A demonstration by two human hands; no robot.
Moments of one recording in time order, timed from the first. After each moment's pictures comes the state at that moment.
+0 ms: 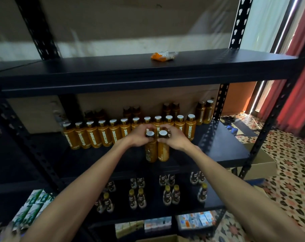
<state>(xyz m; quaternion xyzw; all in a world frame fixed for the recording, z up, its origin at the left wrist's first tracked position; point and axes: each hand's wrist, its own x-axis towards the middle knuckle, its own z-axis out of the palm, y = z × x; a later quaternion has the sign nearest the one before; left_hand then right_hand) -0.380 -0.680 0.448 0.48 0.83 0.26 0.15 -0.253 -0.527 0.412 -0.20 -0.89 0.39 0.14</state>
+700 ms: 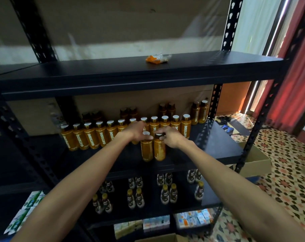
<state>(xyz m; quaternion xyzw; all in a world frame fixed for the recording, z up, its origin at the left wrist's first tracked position) -0.379 -0.669 0.469 0.45 0.88 0.10 0.09 -0.258 -0.525 0.421 -0.18 -0.93 0.30 0.07</state>
